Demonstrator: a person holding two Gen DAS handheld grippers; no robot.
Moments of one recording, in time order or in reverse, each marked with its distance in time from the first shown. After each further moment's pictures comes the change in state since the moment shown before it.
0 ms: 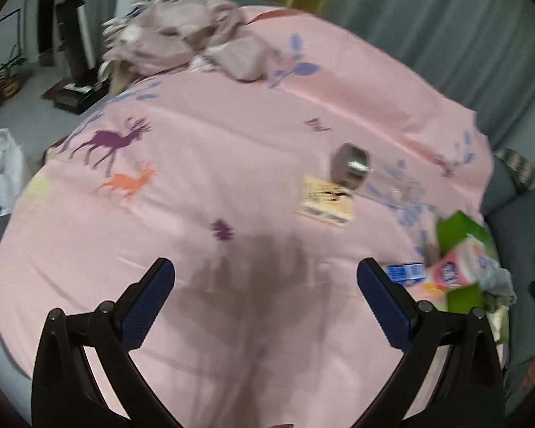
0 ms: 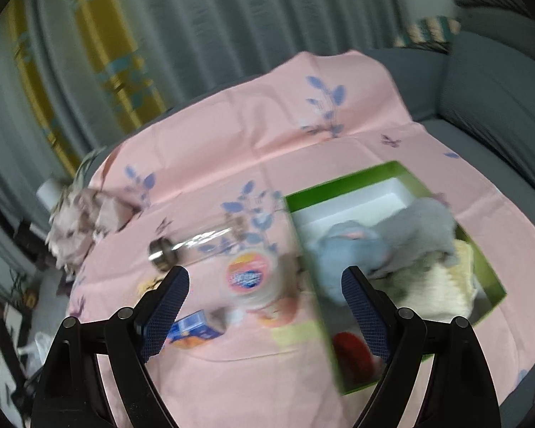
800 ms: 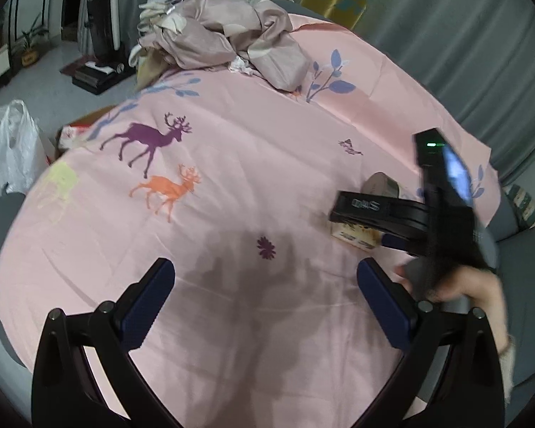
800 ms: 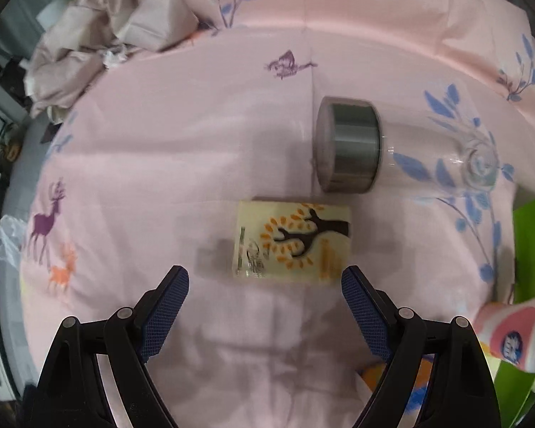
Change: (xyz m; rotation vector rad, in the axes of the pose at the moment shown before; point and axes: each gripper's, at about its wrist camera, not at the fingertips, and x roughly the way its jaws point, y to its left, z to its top) left arm -0.007 0.049 0.019 -0.123 -0.009 -0.012; right arm 0.255 0.215 -0.042 -0.298 0.581 -0.057
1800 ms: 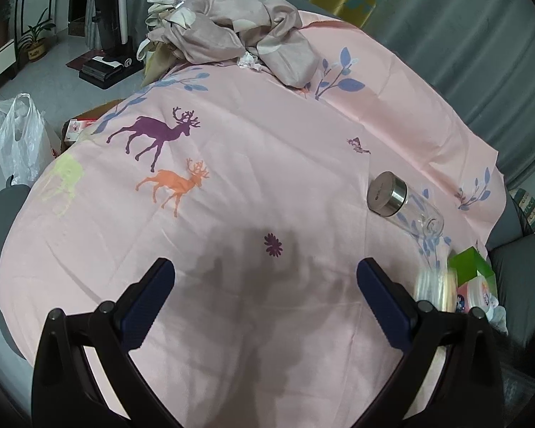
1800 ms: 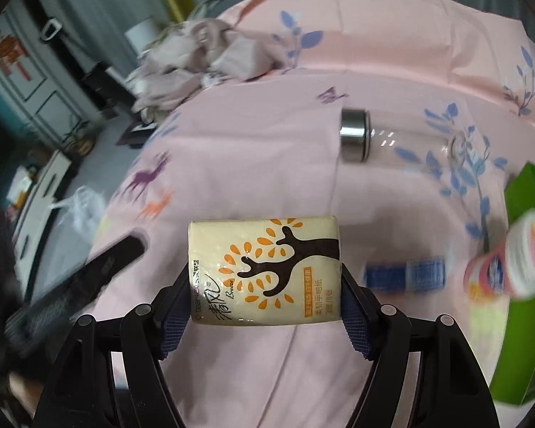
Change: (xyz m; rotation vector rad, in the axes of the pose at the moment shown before) left arm 0.002 0.000 -0.001 -0.012 0.013 0.033; right arm -0.117 -0.027 -0.125 -0.174 -0.186 0.274
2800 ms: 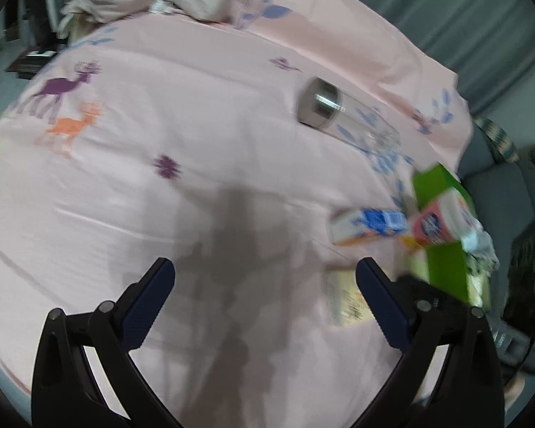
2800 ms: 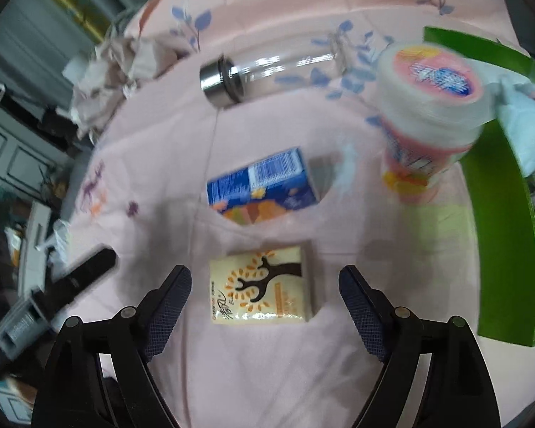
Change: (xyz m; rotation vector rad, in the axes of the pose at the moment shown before) left arm 0.033 -0.069 -0.056 0.167 0.211 -0.188; right arm -0.012 -0.121 -0.053 0.322 -0.013 -0.016
